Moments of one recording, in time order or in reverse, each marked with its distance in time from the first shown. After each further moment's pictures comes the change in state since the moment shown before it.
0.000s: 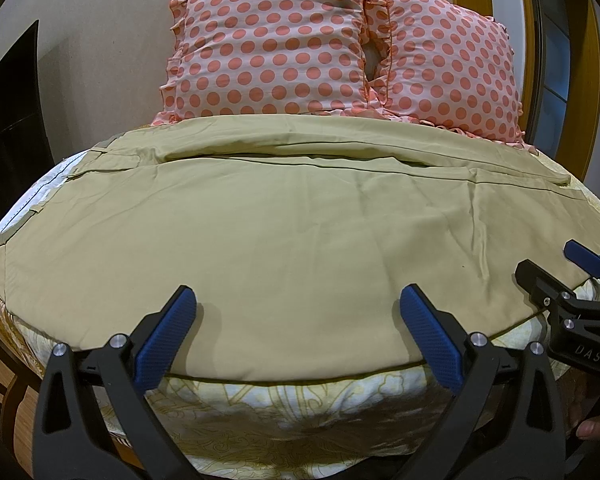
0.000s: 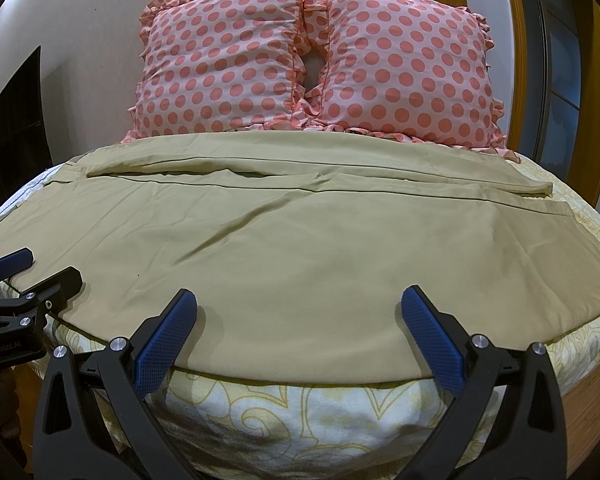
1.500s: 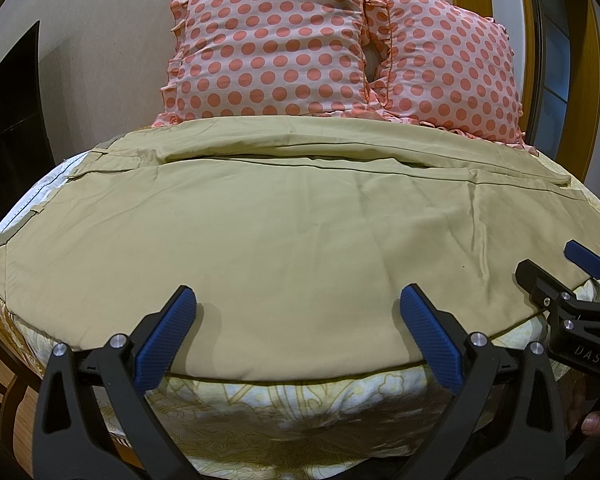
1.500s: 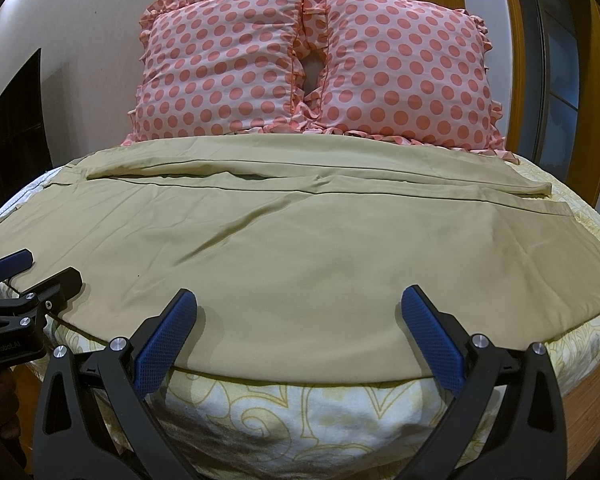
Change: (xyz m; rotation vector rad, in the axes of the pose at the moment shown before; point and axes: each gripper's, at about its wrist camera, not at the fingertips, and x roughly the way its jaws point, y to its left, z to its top) left arm 0.000 0.000 0.000 0.000 -0.003 0.001; right arm -0.001 0.000 -0.001 0.001 -0.010 0.000
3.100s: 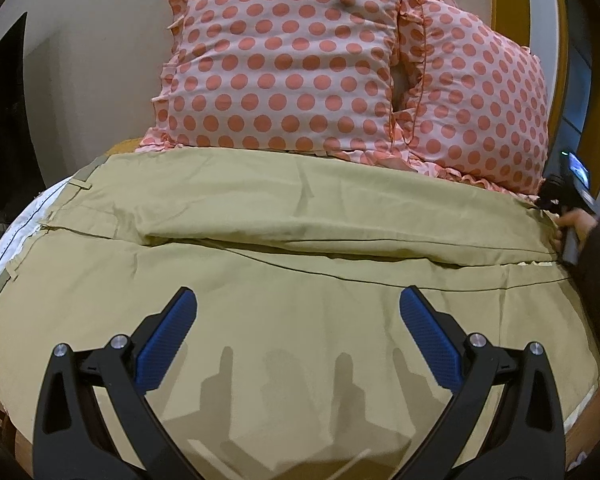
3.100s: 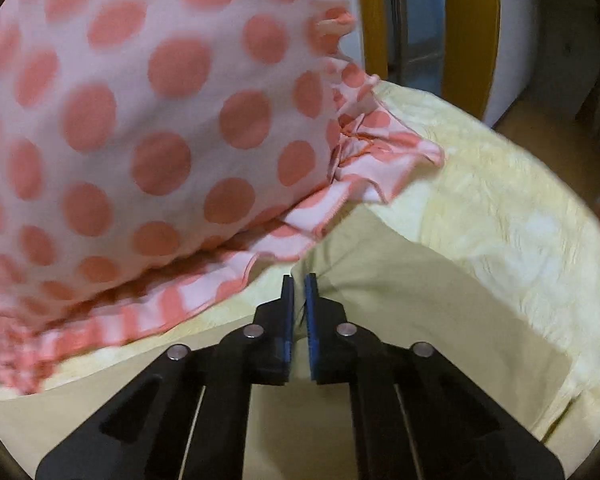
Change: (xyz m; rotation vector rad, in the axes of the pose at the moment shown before) left arm 0.051 0.022 0.103 -0.071 0.019 -0.020; right arm 0.280 -0.310 0.198 0.579 0.243 -0.391
